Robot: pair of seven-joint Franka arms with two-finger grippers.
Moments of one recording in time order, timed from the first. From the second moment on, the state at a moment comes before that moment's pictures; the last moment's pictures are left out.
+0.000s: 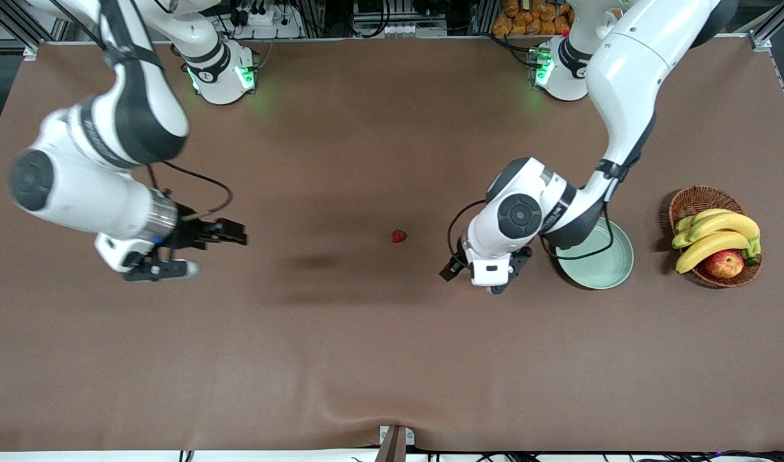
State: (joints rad) left arm -0.12 0.71 -0.53 -1.55 0.20 2.21 -1.52; right arm 0.22 0.26 -0.04 -1.61 0.24 1.82 0.09
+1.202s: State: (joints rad) left arm -0.41 0.82 -0.42 -1.55 0.20 2.37 -1.68; right arm 0.00 0.03 -0.04 -1.57 0.05 1.50 -0.04
